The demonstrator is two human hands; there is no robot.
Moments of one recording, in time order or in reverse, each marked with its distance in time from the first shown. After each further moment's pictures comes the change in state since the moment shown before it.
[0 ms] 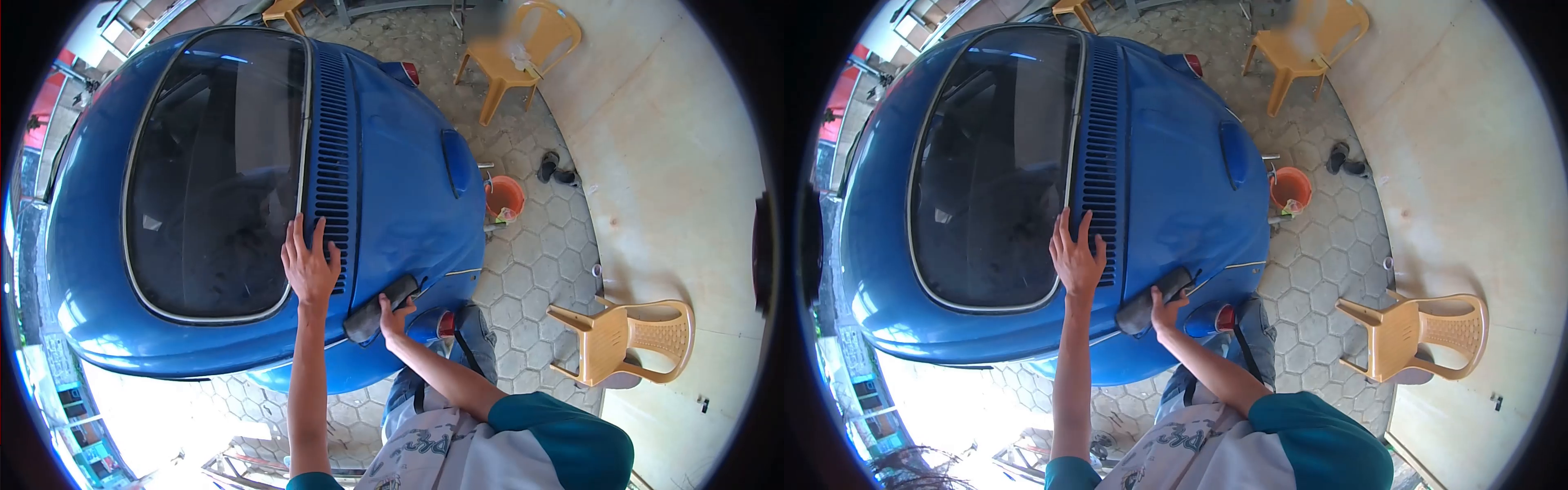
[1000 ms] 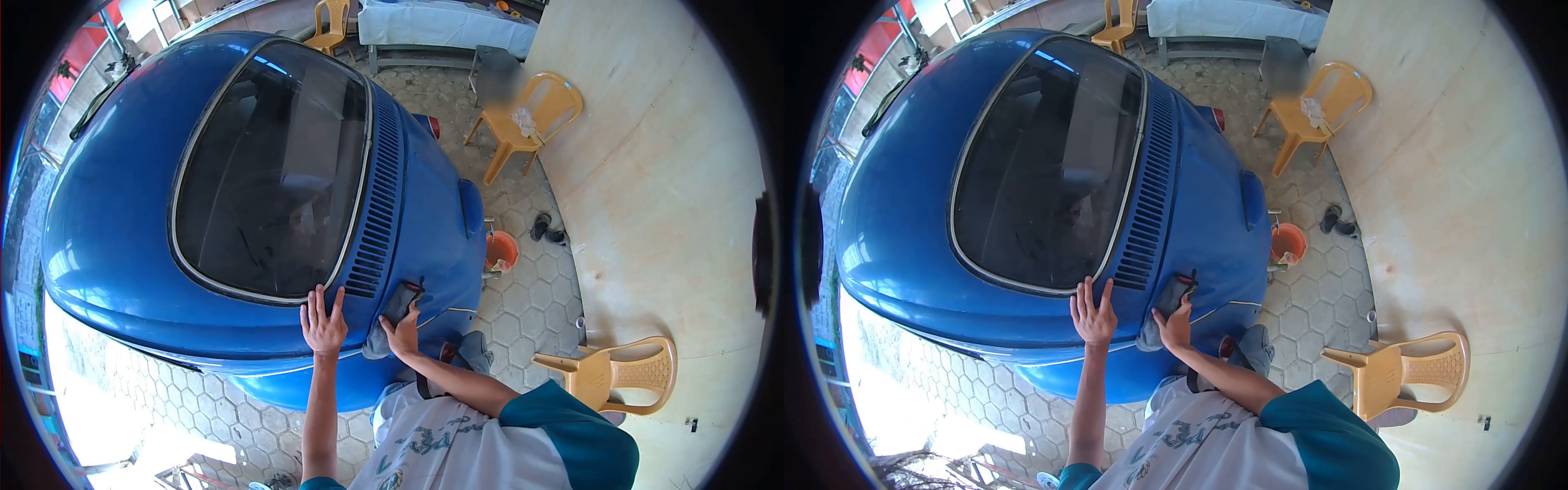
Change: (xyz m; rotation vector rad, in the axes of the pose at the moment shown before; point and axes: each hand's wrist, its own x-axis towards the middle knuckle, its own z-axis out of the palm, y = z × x) left_hand -0.158 -0.055 0.009 0.219 0.203 -0.074; right_hand -0.032 -0.038 -0.009 -0.657 -0.221 -0.671
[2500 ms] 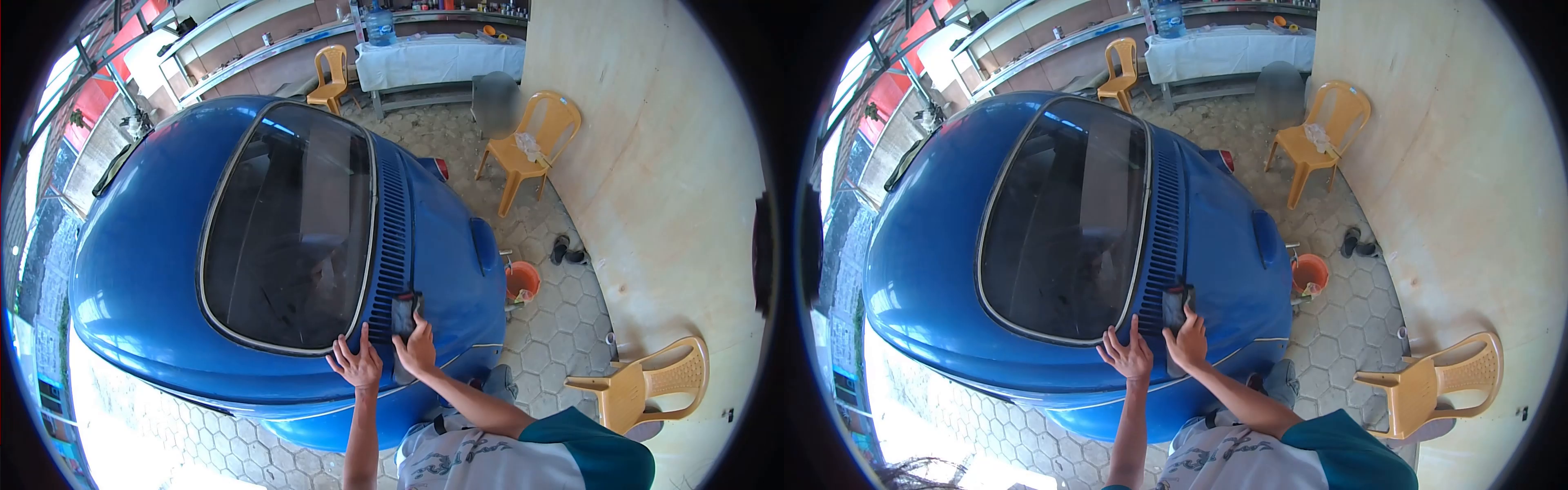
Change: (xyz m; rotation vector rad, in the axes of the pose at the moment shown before) left_hand 0.016 0.042 0.015 0.054 0.056 -0.203; right_hand 0.048 -0.080 -0.022 -0.126 0.068 -0.198
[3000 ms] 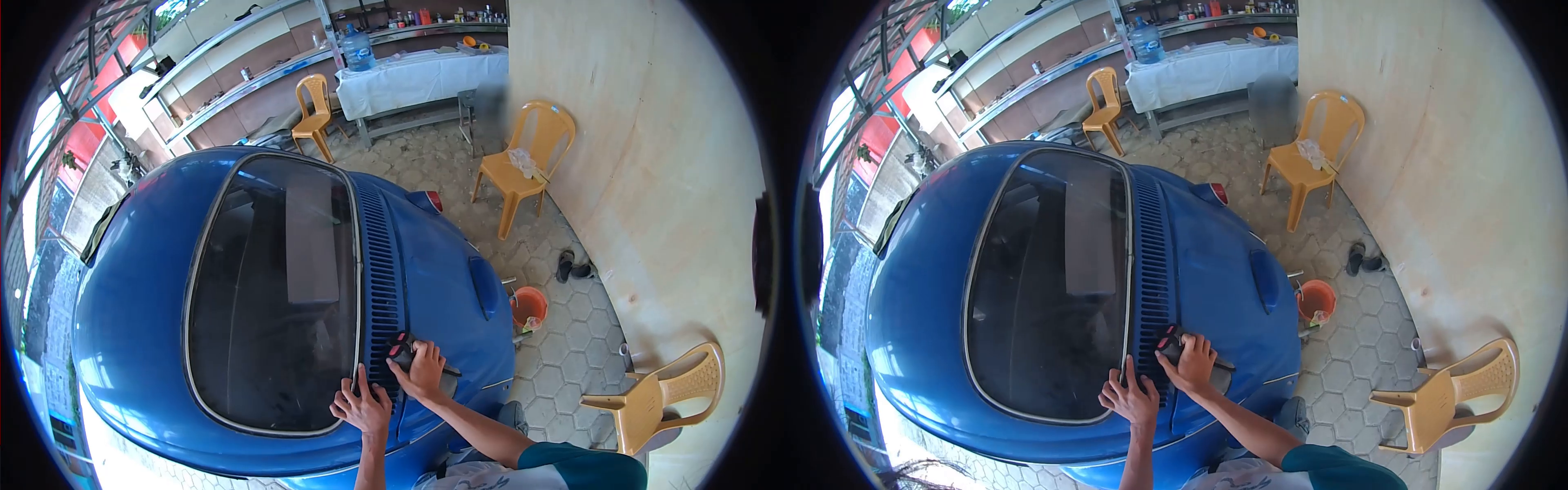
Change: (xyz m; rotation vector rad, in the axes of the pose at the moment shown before) left_hand 0.096 0.053 -0.013 -0.067 -0.136 -0.001; right_hand 0.114 -0.017 -0.024 -0.097 0.196 -0.108
